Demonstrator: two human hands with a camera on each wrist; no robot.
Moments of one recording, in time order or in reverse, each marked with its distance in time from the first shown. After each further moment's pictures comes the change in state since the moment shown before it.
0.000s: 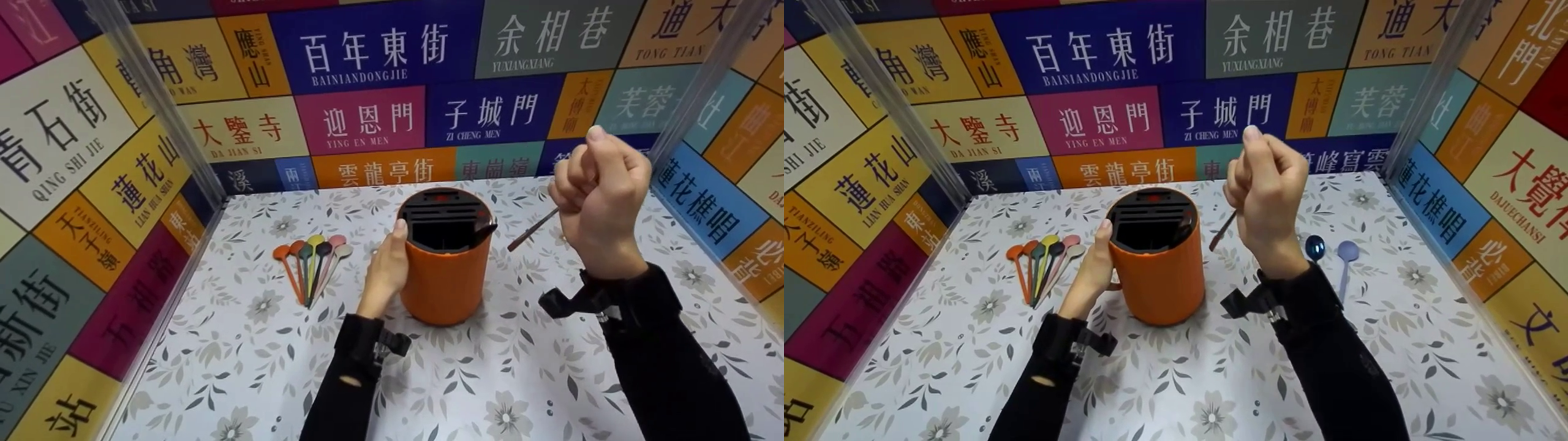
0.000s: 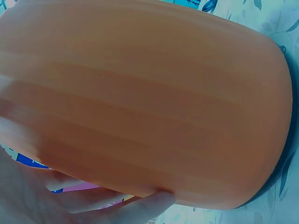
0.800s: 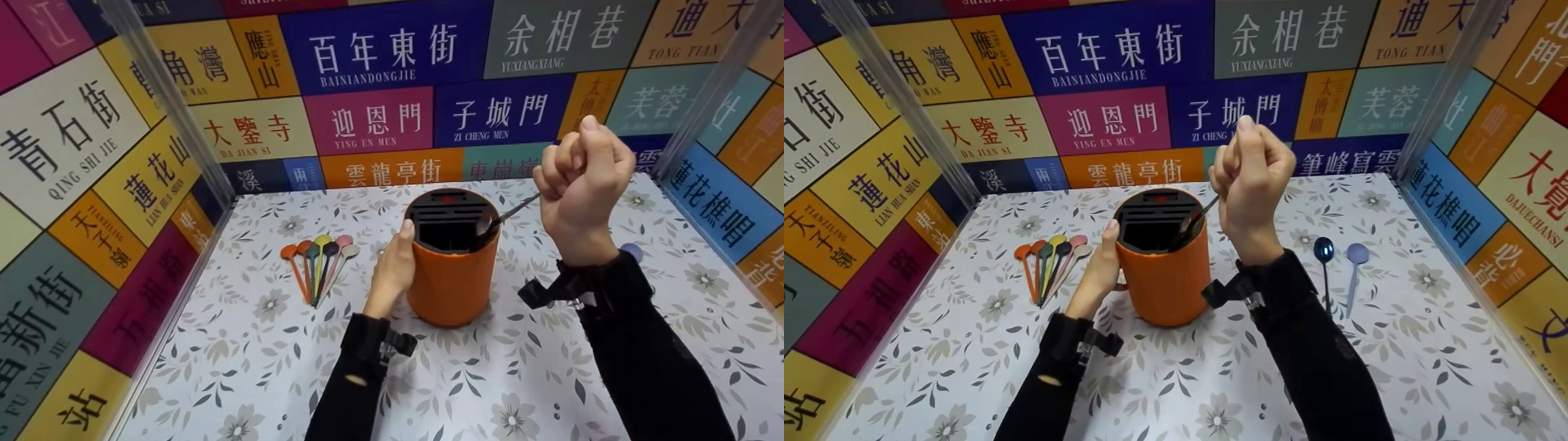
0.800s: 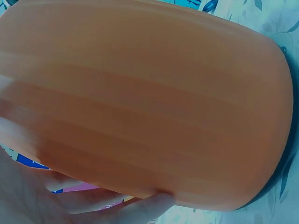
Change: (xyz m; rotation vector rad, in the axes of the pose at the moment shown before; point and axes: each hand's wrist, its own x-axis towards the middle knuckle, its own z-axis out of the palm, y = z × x) left_hand 0.003 -0.002 0.000 0.028 0.023 0.018; right_hand 0.009 0.027 0.023 0.126 0.065 -0.073
